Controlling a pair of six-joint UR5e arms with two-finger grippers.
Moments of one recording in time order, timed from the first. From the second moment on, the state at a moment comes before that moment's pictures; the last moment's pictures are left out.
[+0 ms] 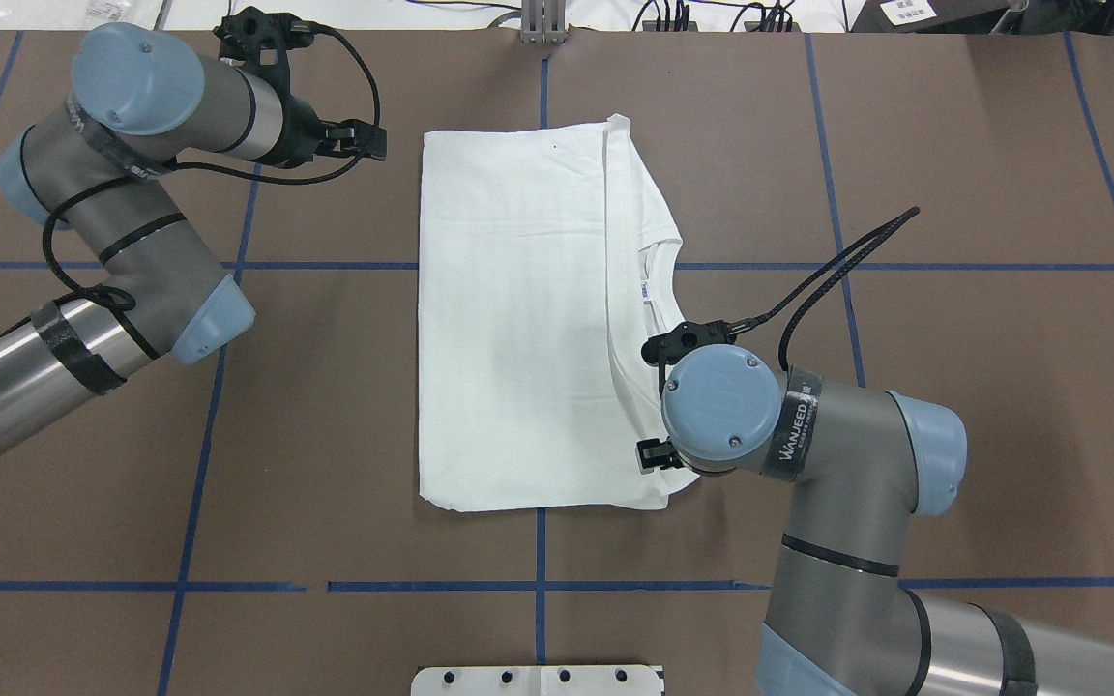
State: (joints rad) left arm -0.85 -2.17 -1.41 -2.22 -1.85 -1.03; right arm 0.37 -1.08 1.90 -1.82 1.68 1.08
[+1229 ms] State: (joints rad) left arm -0.85 -2.18 -1.41 -2.21 -1.85 -1.03; right arm 0.46 -0.87 1.60 -1.72 1.69 1.00
